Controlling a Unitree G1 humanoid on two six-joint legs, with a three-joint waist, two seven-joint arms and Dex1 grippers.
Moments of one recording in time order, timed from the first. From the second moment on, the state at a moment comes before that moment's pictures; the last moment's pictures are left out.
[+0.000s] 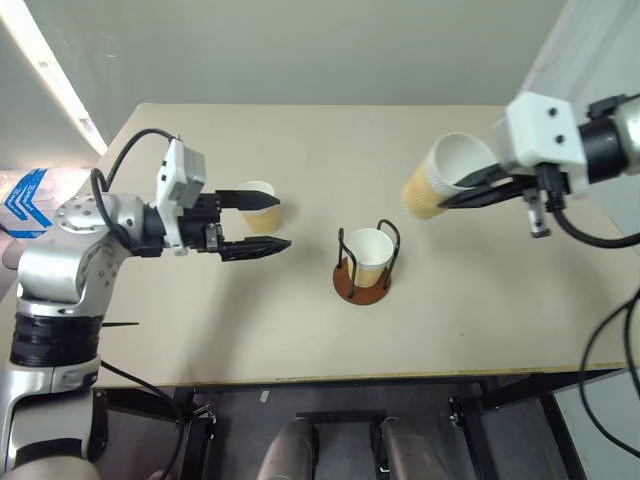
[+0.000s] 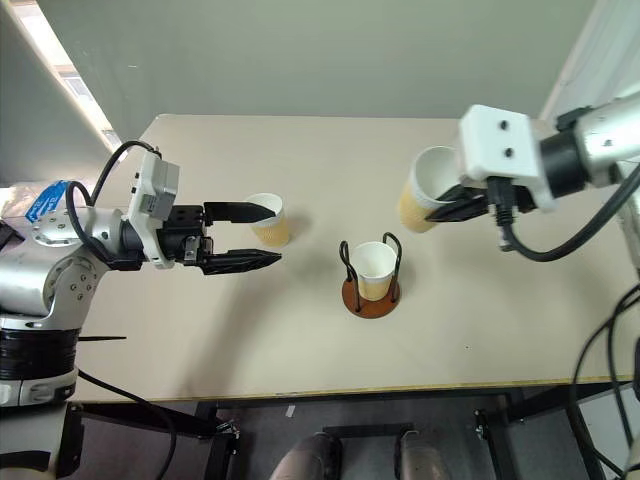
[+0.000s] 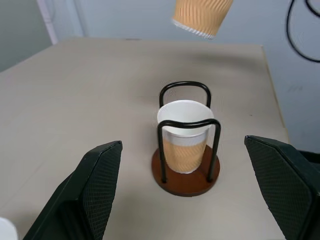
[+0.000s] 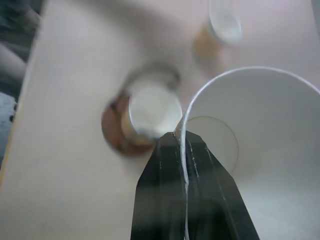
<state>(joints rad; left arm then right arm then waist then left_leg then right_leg) -0.65 0.85 0.09 -0.04 -0.60 0.60 -1.25 -1.11 -0.95 0.24 -0.24 0.26 0.57 1.51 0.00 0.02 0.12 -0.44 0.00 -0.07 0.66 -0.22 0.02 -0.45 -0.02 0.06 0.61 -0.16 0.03</state>
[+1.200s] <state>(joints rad) -0.68 0.85 0.04 0.00 -0.55 0.55 -1.30 -1.06 -0.73 0.47 -0.05 -0.01 0.29 1.52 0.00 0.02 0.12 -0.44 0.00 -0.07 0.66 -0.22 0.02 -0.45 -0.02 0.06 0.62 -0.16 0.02</state>
